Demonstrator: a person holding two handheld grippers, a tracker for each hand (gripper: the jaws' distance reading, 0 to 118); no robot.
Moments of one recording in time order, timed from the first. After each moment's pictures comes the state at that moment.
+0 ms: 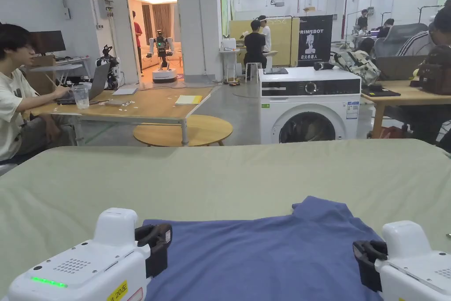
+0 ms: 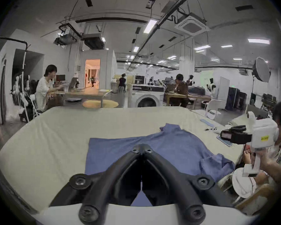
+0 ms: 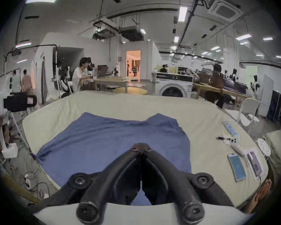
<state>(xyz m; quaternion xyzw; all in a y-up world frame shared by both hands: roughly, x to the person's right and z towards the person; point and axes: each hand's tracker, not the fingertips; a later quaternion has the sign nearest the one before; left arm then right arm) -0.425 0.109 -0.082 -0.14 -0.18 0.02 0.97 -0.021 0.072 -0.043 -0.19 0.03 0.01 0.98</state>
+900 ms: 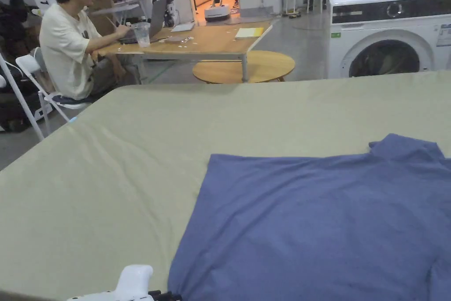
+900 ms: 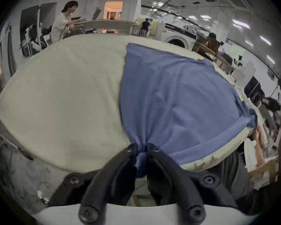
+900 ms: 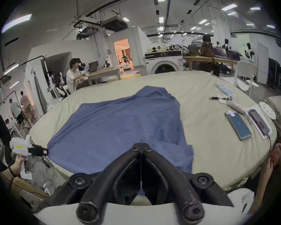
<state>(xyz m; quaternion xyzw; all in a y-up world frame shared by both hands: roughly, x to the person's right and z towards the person) -0.541 -0.060 -0.076 -0.43 -0.10 0.07 0.89 0.029 0.029 0.018 -0.26 0.01 -0.10 0.96</state>
